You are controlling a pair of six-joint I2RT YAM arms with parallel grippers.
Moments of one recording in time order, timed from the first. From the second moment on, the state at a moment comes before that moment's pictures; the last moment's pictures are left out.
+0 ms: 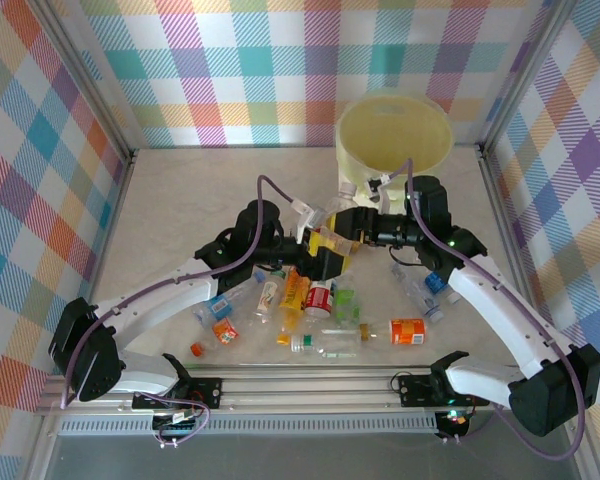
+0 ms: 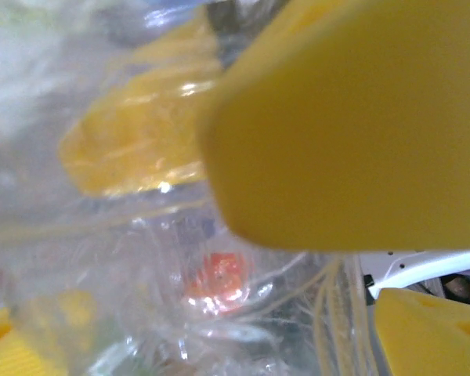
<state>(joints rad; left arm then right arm) -0.79 1.35 1.02 -0.02 0.59 -0.44 0.46 1.14 1.06 -0.36 -0.70 0.70</state>
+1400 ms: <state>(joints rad) -0.79 0.86 0.89 -0.01 0.24 -0.42 0.45 1.51 1.79 -0.68 0.17 0.06</state>
